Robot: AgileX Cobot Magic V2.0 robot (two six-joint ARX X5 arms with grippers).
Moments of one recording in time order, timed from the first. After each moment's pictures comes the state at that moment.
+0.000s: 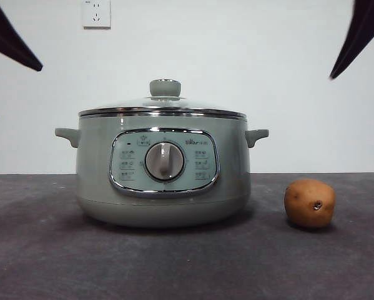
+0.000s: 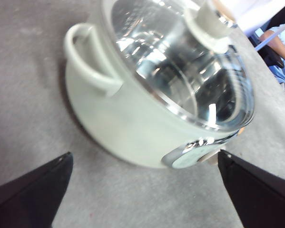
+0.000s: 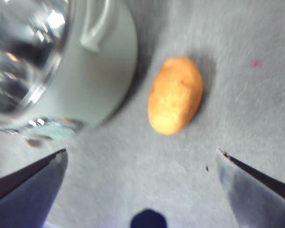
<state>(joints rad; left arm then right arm) -0.06 0.83 0.55 -0.30 0.61 -0.25 0.12 1.05 0.85 -0.74 -0.45 0.26</state>
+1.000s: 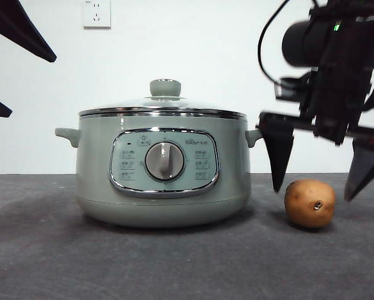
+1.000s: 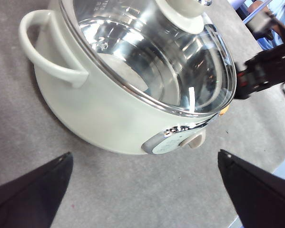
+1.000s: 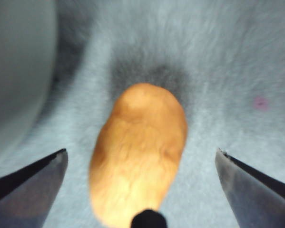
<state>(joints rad) -0.13 0.87 0.63 -0.41 0.61 -0.20 0.37 1.68 1.14 -0.73 -0.05 0.25</state>
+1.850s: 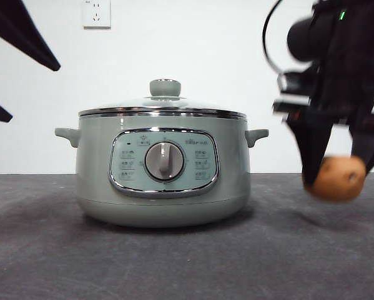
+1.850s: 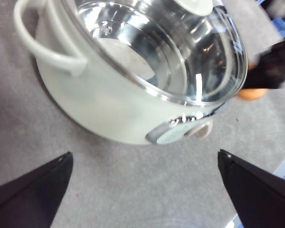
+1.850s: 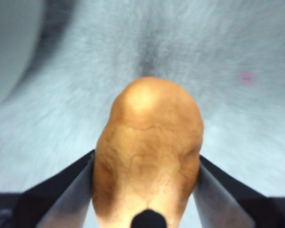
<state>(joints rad) -0.20 0.92 0.70 -0.50 0.52 -0.18 0.36 1.63 1.20 -0.92 -0.05 0.12</state>
